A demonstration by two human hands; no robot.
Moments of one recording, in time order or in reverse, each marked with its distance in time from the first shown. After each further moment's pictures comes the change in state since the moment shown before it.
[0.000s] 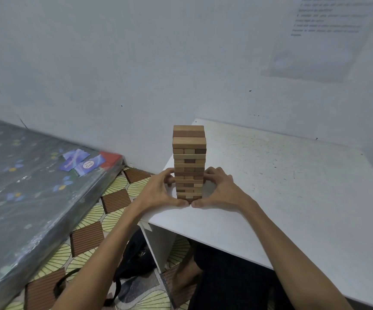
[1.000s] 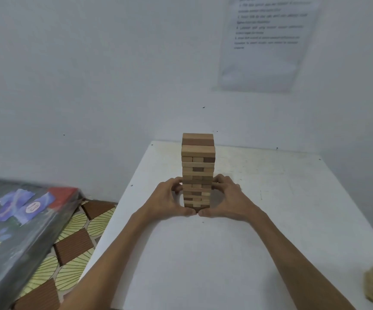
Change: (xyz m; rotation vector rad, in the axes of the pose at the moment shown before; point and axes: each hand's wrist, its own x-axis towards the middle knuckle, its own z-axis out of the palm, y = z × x) left_hand 0.155 0.027 0.088 -0.008 -0.174 0.145; right_hand 0.016 0.112 -0.084 0.021 0.154 0.181
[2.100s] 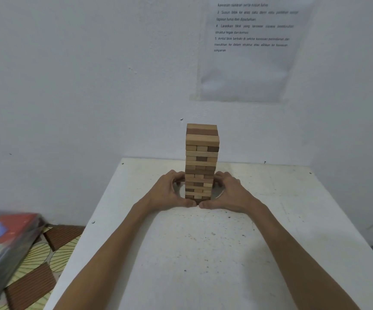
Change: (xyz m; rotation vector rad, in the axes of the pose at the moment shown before) left_hand 0.148 -0.013 0.023 -0.001 -0.088 0.104; right_hand 0.088 0.065 -0.059 0.028 0.043 0.073
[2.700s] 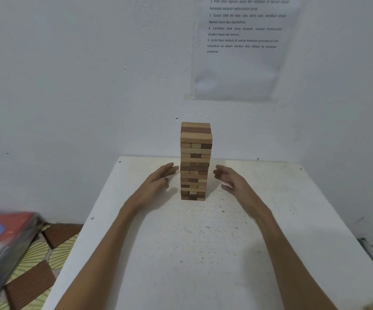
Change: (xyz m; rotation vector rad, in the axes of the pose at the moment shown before) left_hand -0.015 -0.011 -0.015 -0.342 -0.055 -0.200; right_hand -0.035 0.002 -0.013 0.618 0.120 0.154
